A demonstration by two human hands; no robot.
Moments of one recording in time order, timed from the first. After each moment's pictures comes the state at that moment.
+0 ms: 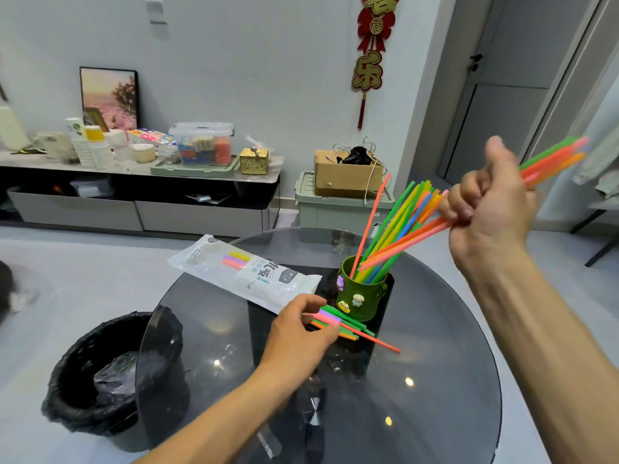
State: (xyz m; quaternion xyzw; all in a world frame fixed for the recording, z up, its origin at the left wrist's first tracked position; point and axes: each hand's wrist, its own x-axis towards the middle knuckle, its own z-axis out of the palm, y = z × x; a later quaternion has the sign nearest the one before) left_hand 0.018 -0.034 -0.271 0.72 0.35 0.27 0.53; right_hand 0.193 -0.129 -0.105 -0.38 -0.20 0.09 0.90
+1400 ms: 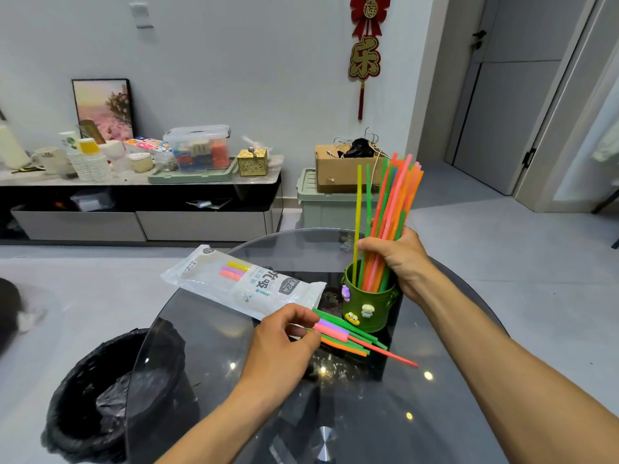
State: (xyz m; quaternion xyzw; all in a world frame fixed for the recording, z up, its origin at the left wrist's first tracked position) left_hand 0.014 -0.006 -0.272 0.74 0.36 0.28 0.50; right_hand 0.248 -0.044 -0.235 -0.65 -0.25 0.22 0.68
